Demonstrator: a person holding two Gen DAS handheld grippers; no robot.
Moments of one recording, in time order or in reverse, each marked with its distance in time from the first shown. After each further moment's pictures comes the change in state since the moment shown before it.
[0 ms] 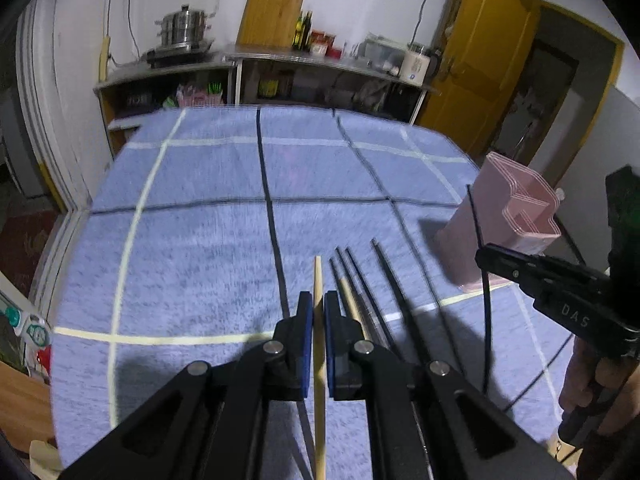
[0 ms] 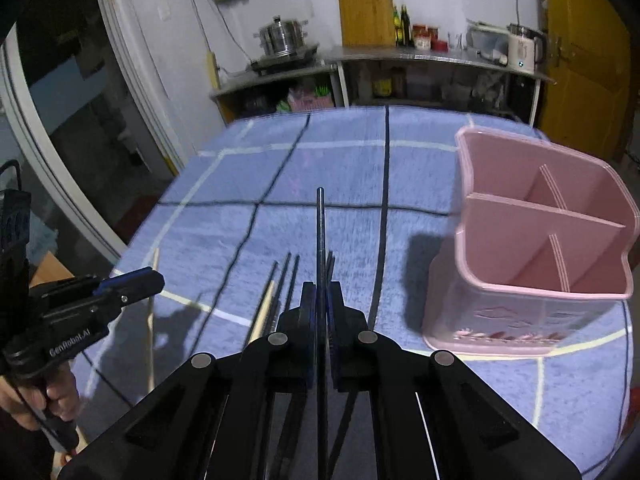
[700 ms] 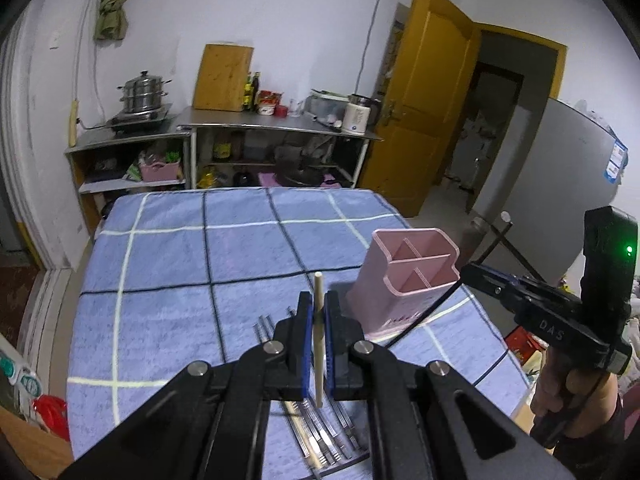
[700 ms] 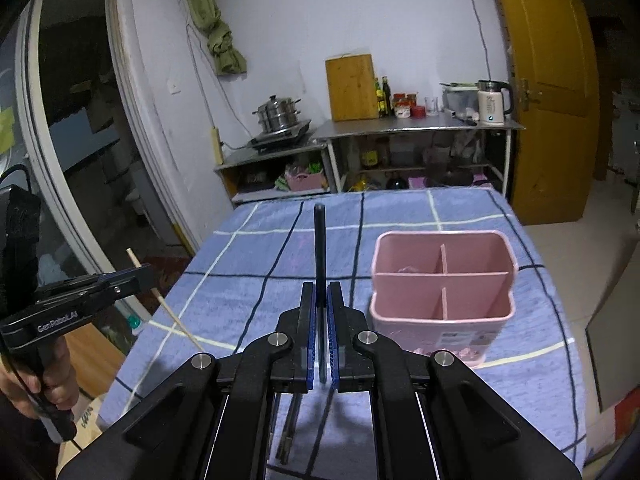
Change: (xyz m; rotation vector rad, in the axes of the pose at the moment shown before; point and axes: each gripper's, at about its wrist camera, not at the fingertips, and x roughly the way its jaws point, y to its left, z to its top) left arm -0.086 -0.064 0.042 0.099 -0.164 -0.131; right arm -0.128 -0.019 0.009 0.038 -0.241 -0.010
